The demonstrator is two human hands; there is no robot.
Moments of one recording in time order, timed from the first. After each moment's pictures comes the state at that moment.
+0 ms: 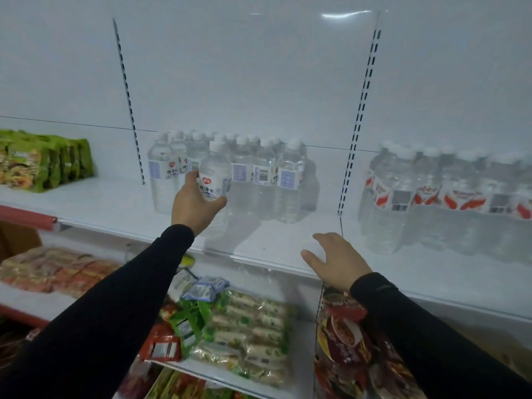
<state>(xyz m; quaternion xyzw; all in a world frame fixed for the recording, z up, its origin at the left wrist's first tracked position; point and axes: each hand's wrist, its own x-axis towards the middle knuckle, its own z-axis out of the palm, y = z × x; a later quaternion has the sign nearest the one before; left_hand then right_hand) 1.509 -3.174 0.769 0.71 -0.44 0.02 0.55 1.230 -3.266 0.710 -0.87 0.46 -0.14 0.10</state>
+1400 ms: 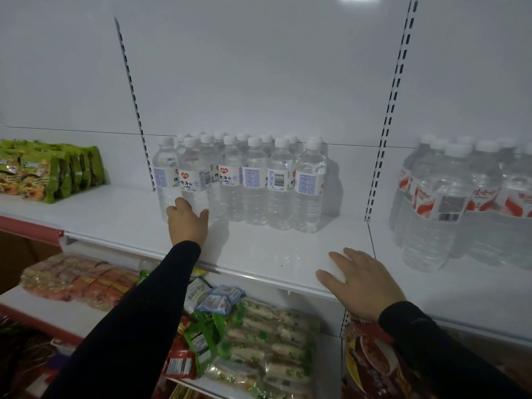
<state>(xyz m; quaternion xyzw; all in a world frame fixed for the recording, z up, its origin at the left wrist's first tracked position) 1.586 -3.234 0.716 0.80 -0.30 0.08 0.52 1.247 -3.279 0.699 -0.87 0.48 -0.08 0.08</state>
